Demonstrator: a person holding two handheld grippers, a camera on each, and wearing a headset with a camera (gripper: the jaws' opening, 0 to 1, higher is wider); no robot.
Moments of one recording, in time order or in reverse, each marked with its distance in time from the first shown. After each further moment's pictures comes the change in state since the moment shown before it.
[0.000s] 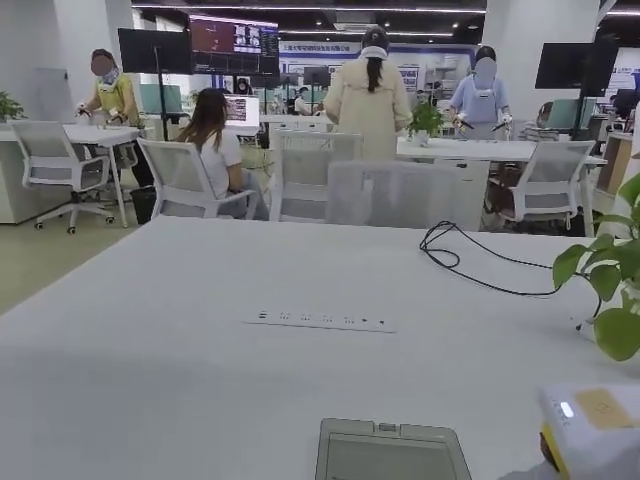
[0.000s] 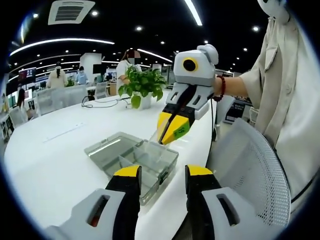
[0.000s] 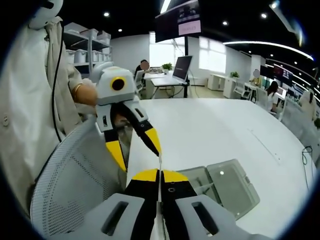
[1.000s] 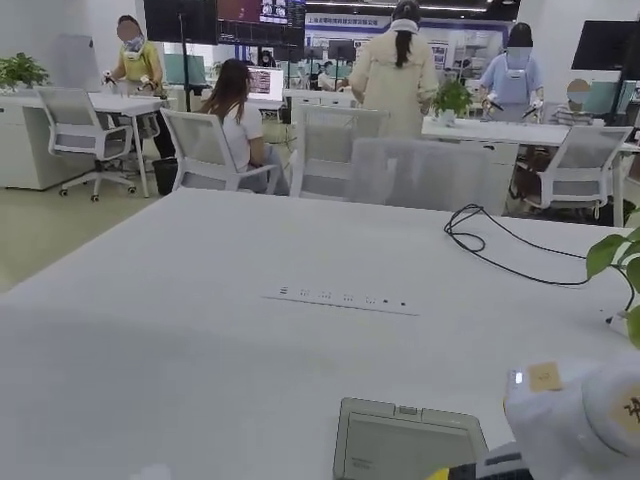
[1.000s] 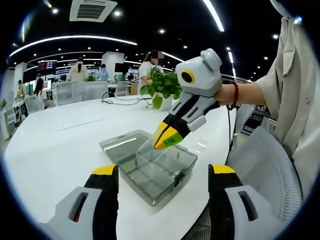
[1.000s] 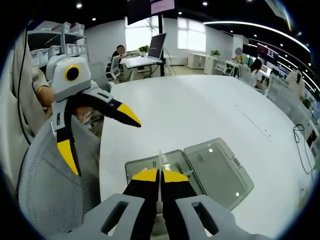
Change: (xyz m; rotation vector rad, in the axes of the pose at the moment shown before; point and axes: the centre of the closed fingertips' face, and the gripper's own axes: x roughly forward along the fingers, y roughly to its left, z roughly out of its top) left arm 0.005 0.027 -0.008 -0.087 -0.027 0.159; right arm 0.025 -0.055 -0.036 0.125 0.165 -0.141
